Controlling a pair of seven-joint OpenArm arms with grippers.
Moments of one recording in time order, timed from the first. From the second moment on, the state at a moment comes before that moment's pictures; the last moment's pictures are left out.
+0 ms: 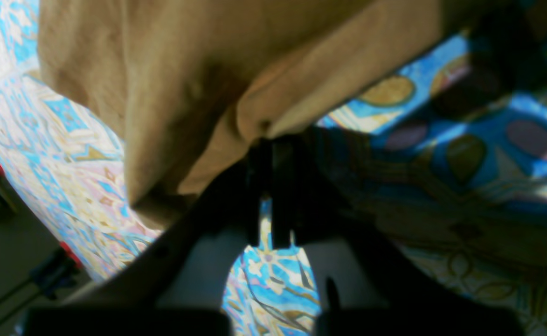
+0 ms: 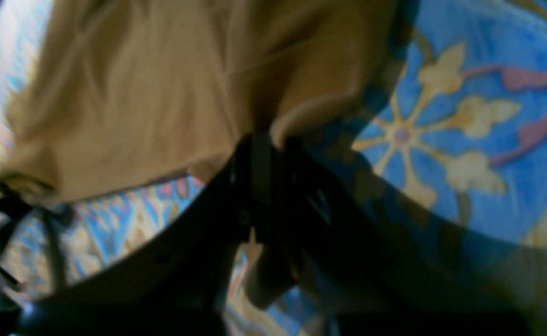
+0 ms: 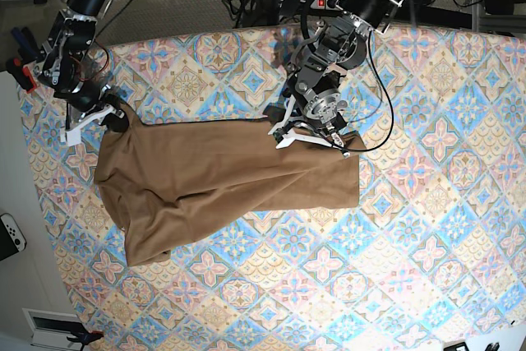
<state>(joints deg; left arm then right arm) 0.6 -5.9 28.8 89.1 26.7 -22.2 65.3 -5.2 15.0 32.2 75.2 45.0 28.2 -57.7</state>
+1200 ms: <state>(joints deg) -31.4 10.8 27.8 120.5 31.1 -23.4 84.2 19.9 22.4 39.5 109.5 44.7 21.6 -57.2</state>
